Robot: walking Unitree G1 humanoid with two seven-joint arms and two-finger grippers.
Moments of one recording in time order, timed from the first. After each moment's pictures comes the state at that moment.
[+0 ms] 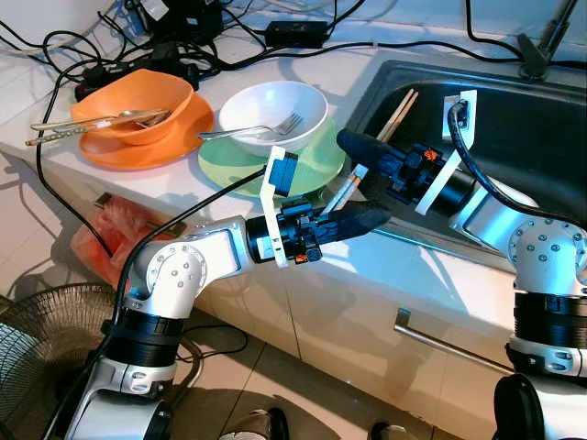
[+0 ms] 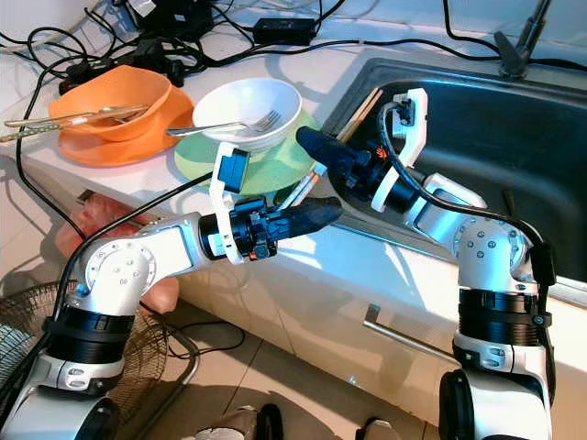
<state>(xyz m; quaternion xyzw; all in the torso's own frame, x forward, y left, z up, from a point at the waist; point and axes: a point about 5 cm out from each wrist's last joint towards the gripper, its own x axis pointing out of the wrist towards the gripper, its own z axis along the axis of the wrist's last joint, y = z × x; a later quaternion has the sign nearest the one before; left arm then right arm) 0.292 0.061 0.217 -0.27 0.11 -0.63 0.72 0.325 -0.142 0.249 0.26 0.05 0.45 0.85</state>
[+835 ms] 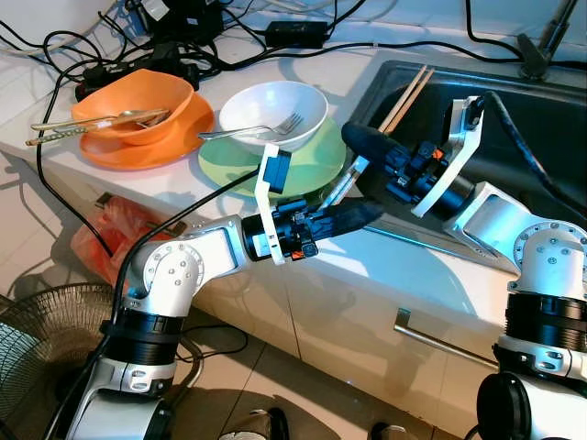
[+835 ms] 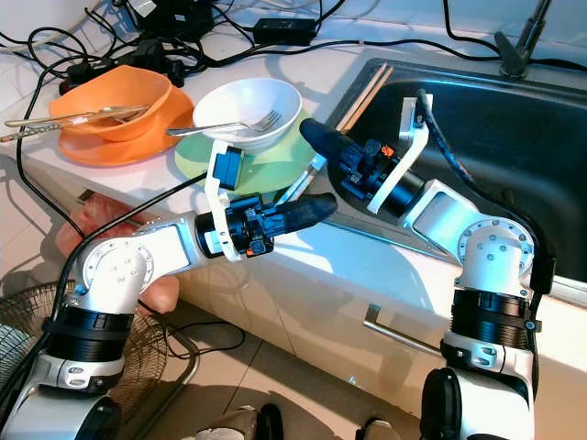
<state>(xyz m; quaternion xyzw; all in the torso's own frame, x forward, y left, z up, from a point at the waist) 0.296 0.066 0.214 -0.28 0.11 -0.62 0.72 0.320 -0.139 0.248 0.39 0.06 0.47 0.79</state>
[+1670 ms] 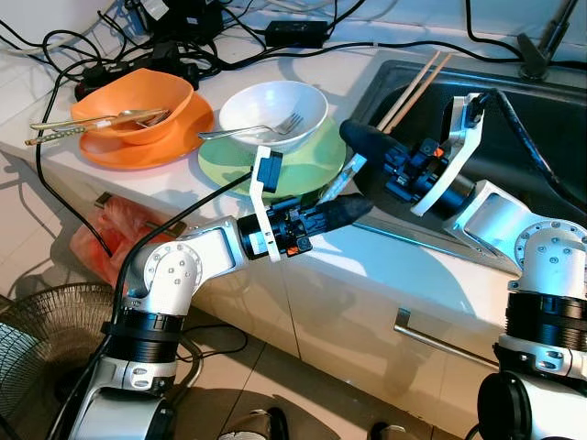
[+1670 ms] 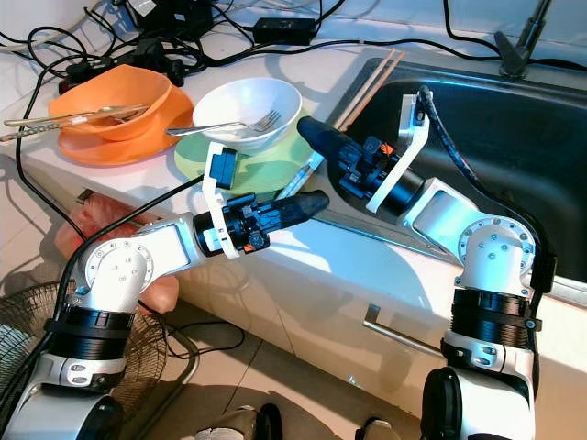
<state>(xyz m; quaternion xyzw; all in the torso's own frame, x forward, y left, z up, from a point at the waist) 0.303 0.072 0.208 -0.30 0.12 -0.59 0.74 0.319 -0.136 0.251 0.39 0.06 0.48 0.78</state>
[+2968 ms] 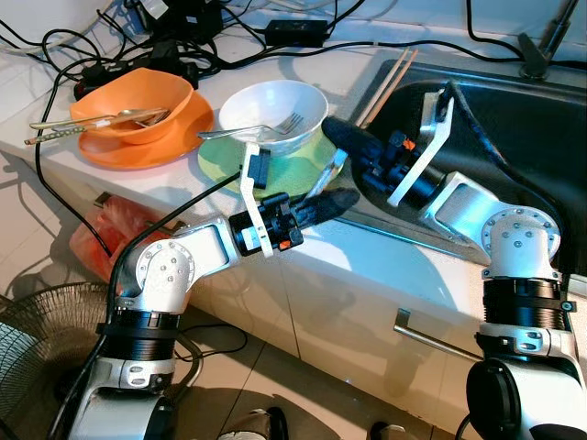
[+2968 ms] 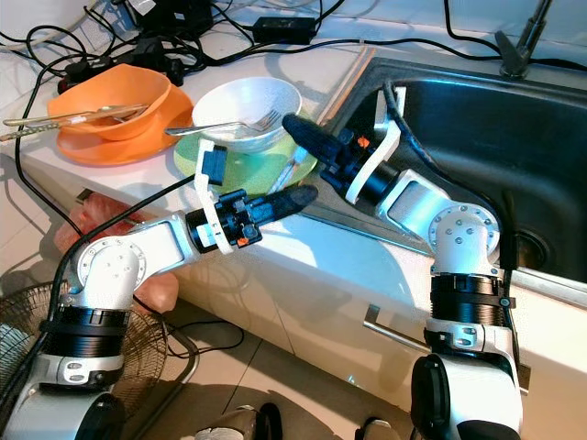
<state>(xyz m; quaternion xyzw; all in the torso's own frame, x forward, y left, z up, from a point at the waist) 0.309 0.082 0.204 -0.30 0.13 -0.55 0.77 0.341 -0.119 0.242 0.40 0.08 0.45 0.80</state>
